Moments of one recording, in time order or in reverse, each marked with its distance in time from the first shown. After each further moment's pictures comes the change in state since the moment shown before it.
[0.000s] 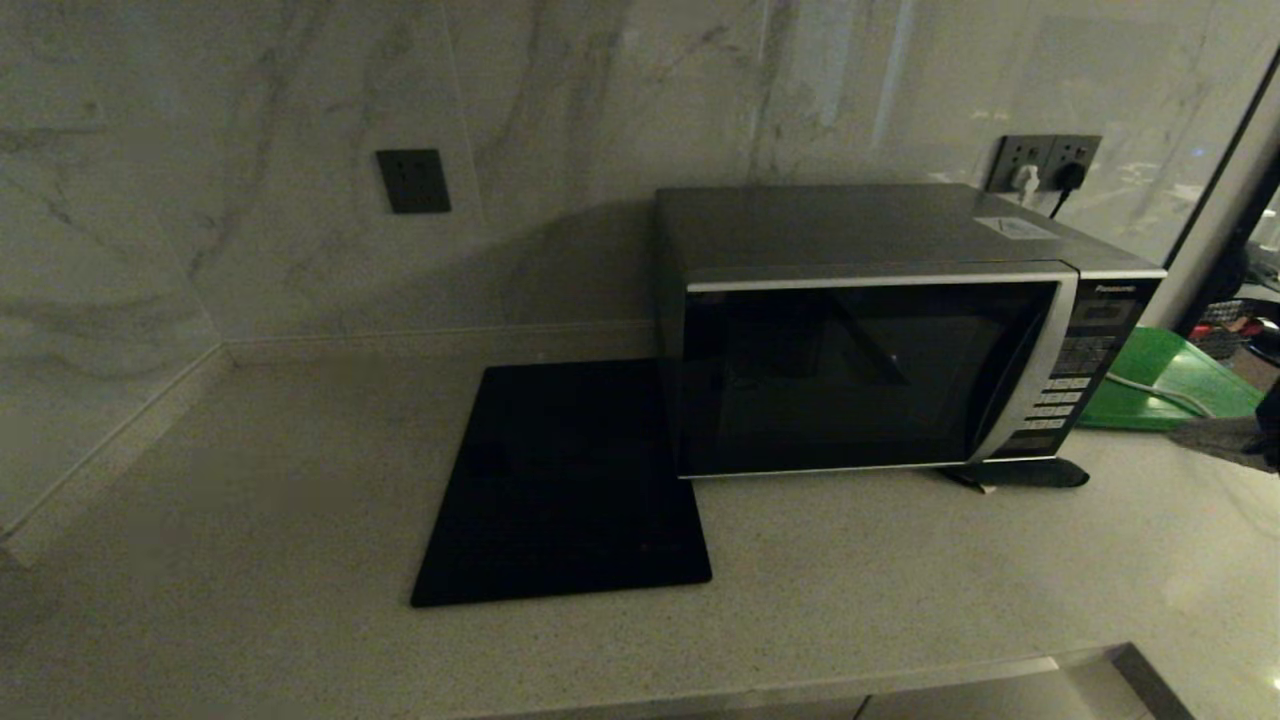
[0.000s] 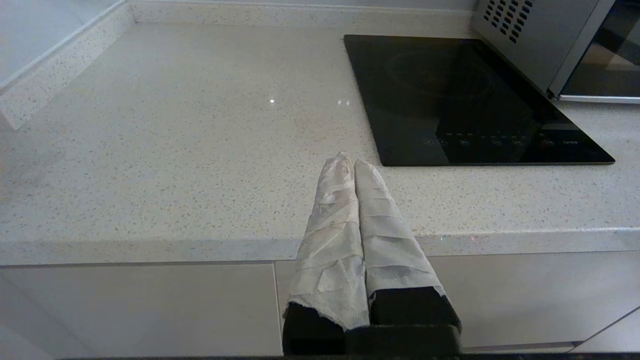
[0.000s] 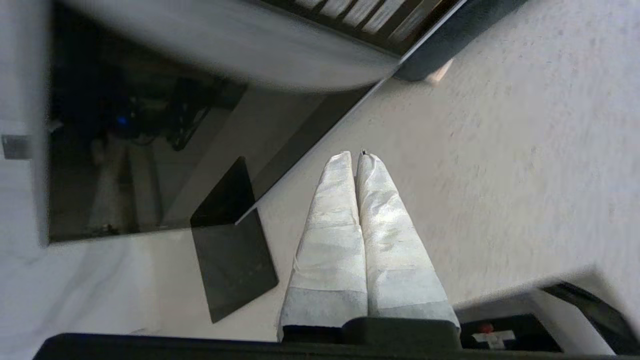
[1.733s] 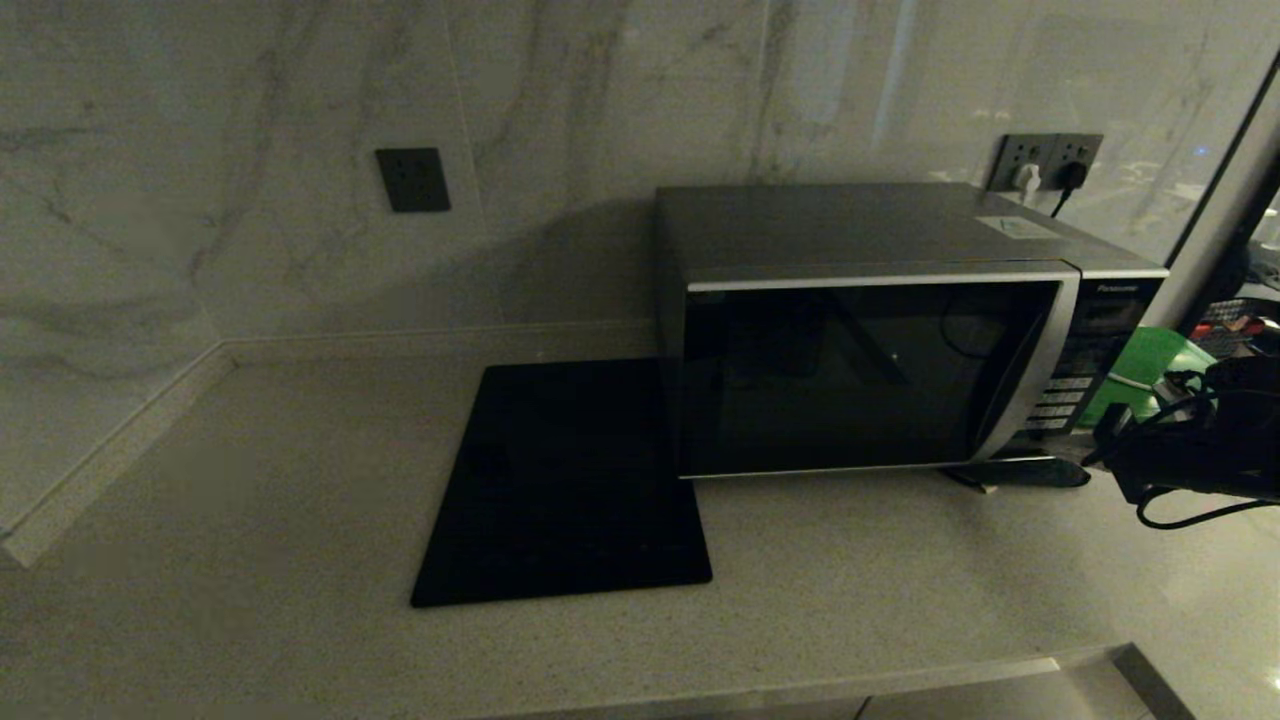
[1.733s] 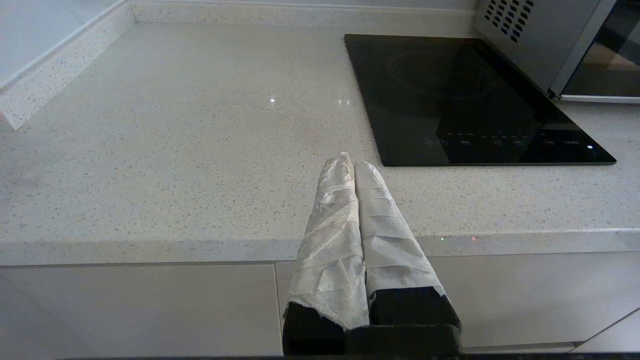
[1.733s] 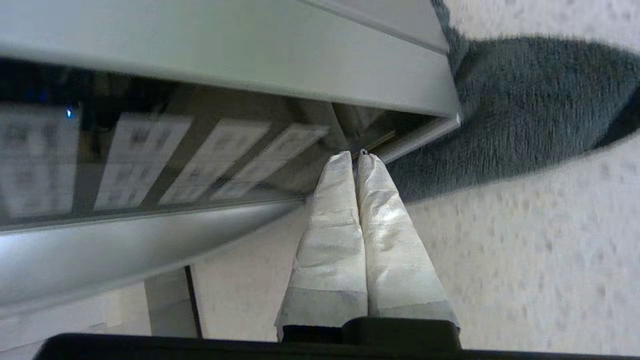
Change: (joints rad) left arm 0.000 0.000 0.000 0.000 0.000 0.000; right arm 0.078 0.598 -0.352 -0.189 0.050 -0.064
